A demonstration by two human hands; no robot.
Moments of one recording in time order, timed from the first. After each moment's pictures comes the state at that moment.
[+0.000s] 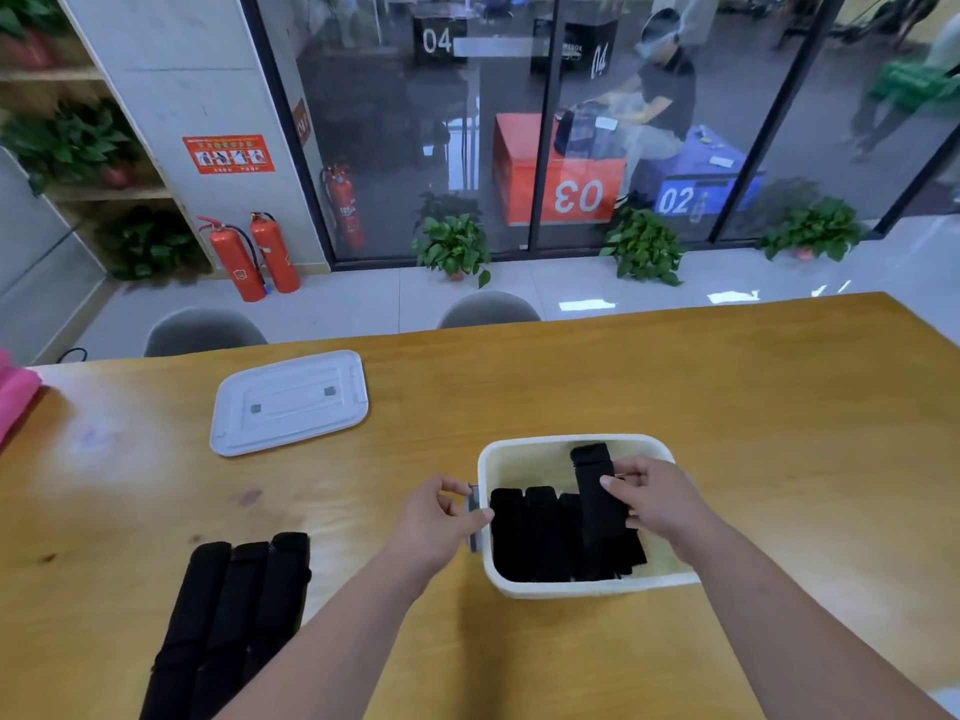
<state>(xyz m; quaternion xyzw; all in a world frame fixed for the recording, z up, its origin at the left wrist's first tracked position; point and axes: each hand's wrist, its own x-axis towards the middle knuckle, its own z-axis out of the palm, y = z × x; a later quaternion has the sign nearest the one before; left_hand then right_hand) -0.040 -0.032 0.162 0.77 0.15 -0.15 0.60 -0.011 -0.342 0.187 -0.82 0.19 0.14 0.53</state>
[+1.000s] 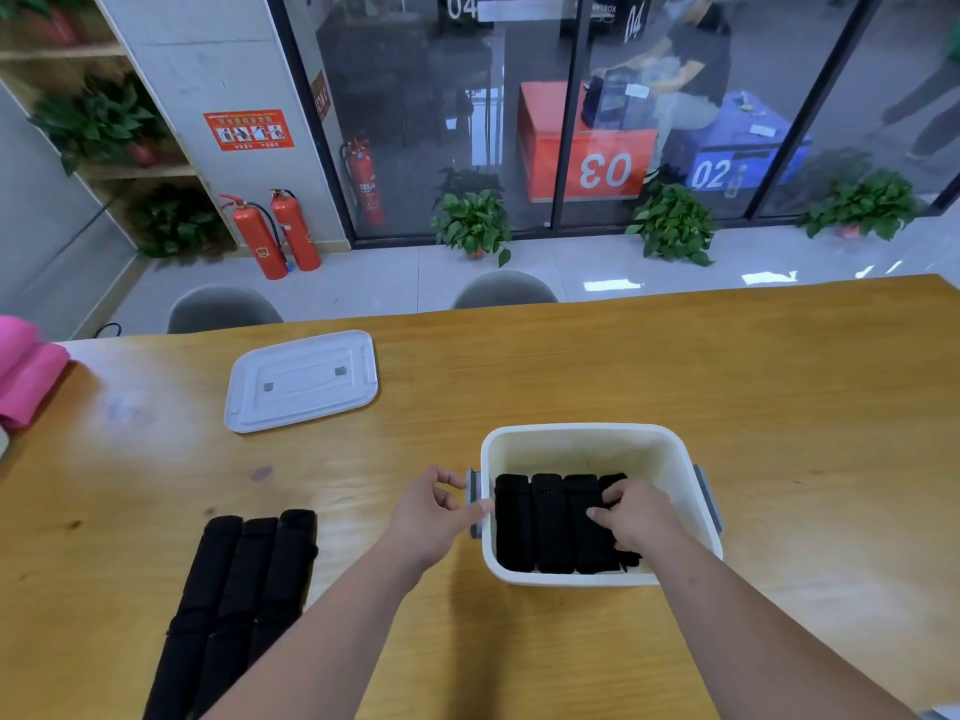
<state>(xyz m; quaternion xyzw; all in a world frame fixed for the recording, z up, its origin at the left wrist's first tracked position) -0.044 -0.027 0.146 0.78 0.18 -0.16 0.58 0.004 -0.333 0.102 -0.90 0.20 0.23 0.32</state>
